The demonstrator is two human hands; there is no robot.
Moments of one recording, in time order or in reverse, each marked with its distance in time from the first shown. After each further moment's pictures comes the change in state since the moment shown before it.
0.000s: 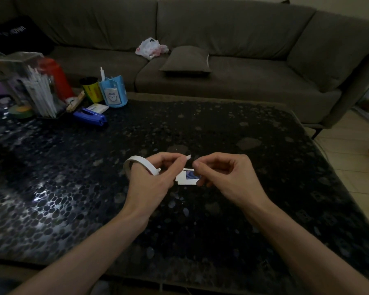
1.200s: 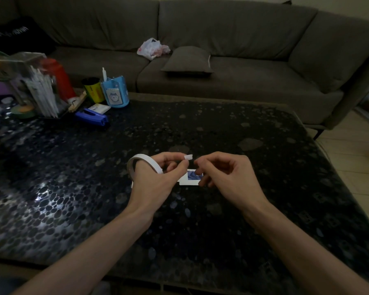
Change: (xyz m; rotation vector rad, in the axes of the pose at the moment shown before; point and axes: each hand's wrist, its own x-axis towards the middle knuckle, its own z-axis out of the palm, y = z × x) left_hand 0.005 0.002 0.002 0.025 0.051 -0.073; right_hand 0.003 0.001 0.007 -0.012 0.047 -0.002
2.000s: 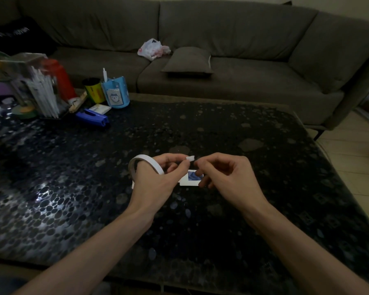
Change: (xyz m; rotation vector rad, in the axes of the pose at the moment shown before) left_hand 0.001 -0.001 0.000 -0.005 -0.037 -0.009; right_hand 0.000 0.000 0.000 0.002 -0.007 0.017
